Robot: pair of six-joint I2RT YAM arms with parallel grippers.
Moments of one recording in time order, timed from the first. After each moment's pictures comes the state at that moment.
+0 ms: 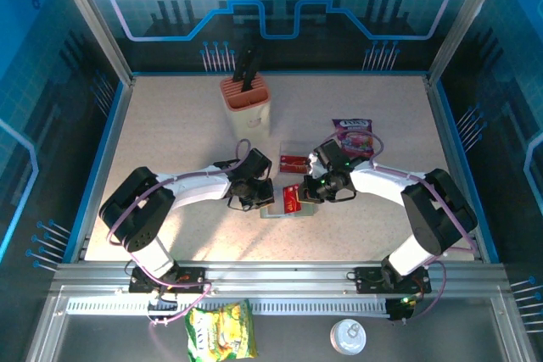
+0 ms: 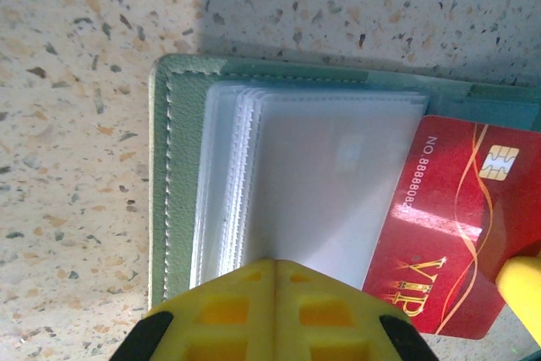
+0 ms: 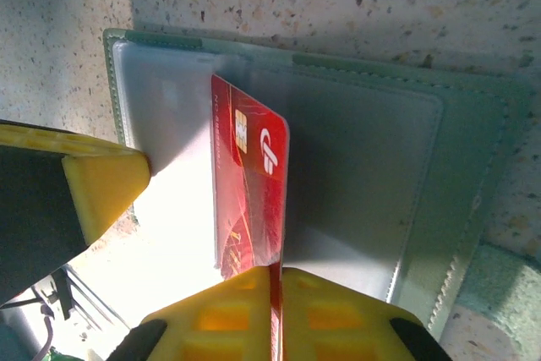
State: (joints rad) left arm -0.70 1.66 0.88 -0.38 0.24 -1.03; right arm 0.53 1.58 0.81 -0.41 -0.50 0.57
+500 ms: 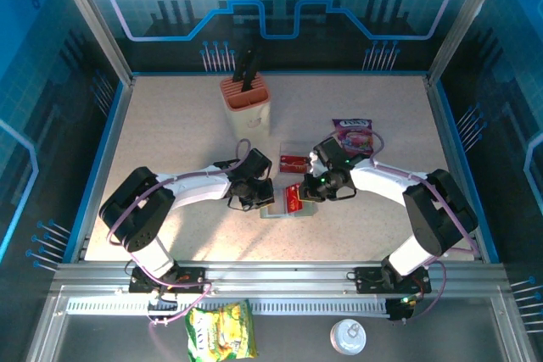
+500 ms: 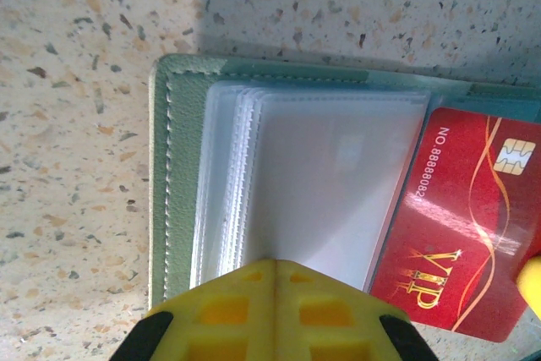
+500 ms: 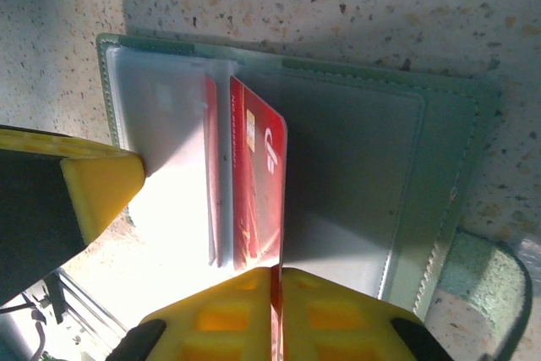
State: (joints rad) left arm -0.70 1.66 0.88 -0.38 0.24 -1.03; right arm 0.54 1.57 0.85 -0.47 -0.47 0.56
